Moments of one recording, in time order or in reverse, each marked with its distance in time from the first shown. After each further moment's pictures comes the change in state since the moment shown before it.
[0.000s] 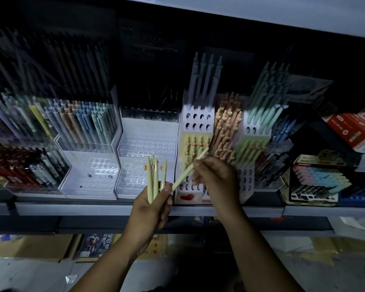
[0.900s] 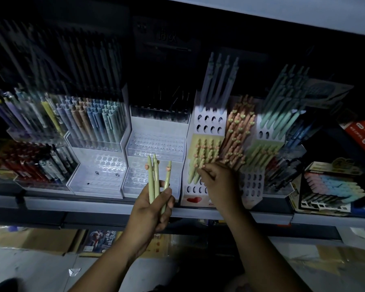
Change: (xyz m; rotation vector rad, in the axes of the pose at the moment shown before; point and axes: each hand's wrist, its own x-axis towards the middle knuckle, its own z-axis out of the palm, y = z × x) left_hand 0.007 0.001 -0.018 -0.085 -0.028 -0.007; right_hand 0.038 0.053 -0.004 -0.652 -0.043 -0.201
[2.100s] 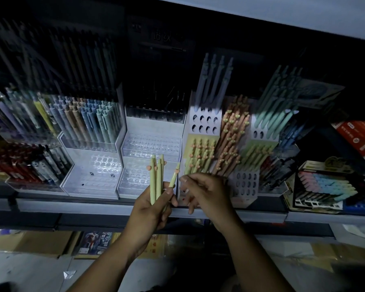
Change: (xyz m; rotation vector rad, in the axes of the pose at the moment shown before) left_hand -0.002 0.004 0.011 0.128 -0.023 0.052; right_hand -0.036 -0.052 -0.014 0.548 -0.271 0.249
